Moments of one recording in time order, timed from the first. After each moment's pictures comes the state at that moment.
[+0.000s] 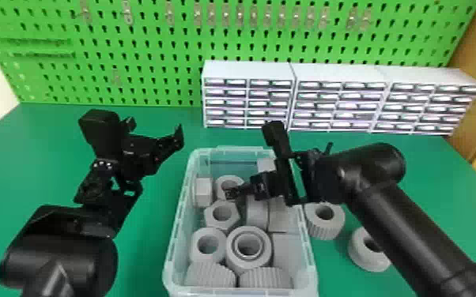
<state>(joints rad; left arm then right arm) -0.09 0.14 -0.11 -1.71 0.17 0.13 -0.10 -0.64 -0.16 0.50 -1.20 -0.48 0.97 0.47</state>
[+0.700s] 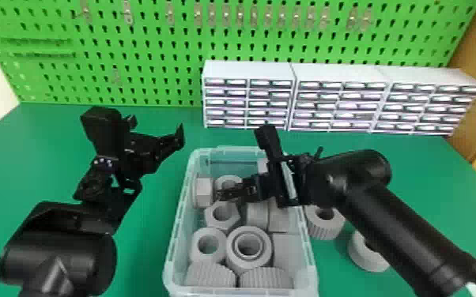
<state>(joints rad) -0.10 0.14 -0.11 -1.71 0.15 0.15 -0.12 -0.71 -0.16 0.62 -1.03 -0.57 0.79 0.49</state>
